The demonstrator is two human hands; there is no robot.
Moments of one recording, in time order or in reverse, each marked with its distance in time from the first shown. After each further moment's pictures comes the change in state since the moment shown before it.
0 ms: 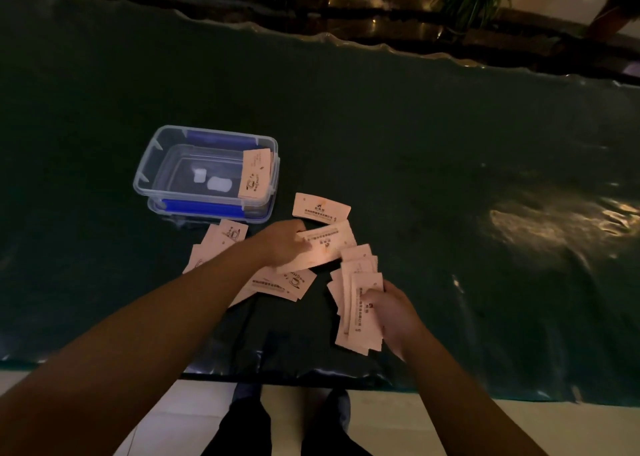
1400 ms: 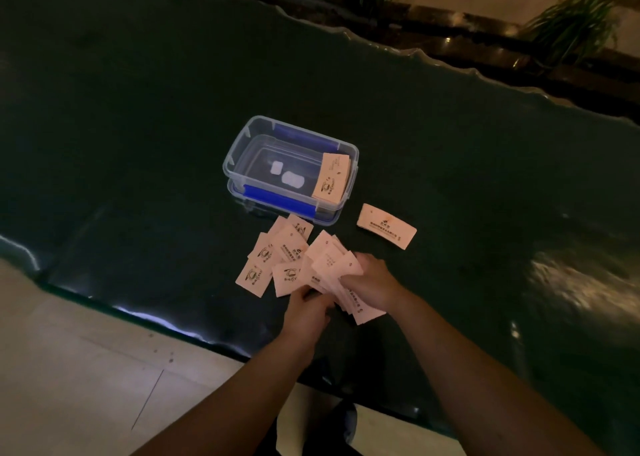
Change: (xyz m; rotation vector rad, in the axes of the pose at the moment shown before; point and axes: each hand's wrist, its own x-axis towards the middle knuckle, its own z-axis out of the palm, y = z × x) left_hand -0.088 -0.043 0.096 -1.521 0.303 -0.557; right_hand 0.020 -0.077 0.127 -0.943 -0.248 -0.285
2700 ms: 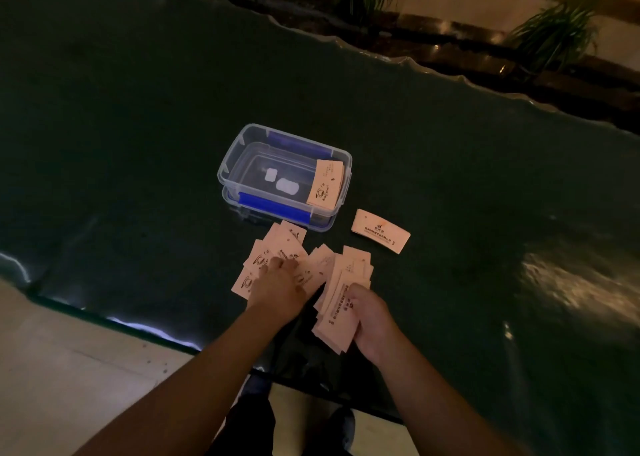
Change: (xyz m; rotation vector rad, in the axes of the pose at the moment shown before) left_hand 0.019 0.060 -0.031 1.341 0.159 0.492; right_hand -0.026 0.024 0.049 1.187 0.037 0.295
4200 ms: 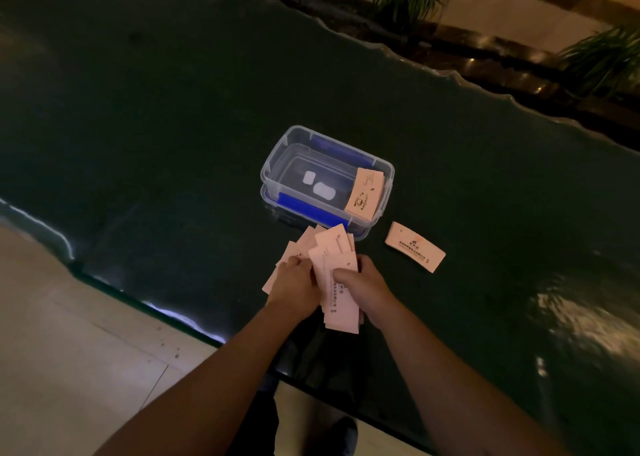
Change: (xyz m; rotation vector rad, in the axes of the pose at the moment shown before) left_hand 0.017 -0.030 -0.004 -0.117 0.089 0.005; right_hand 0.013 -0.042 0.081 -0.802 -0.003 -0.154
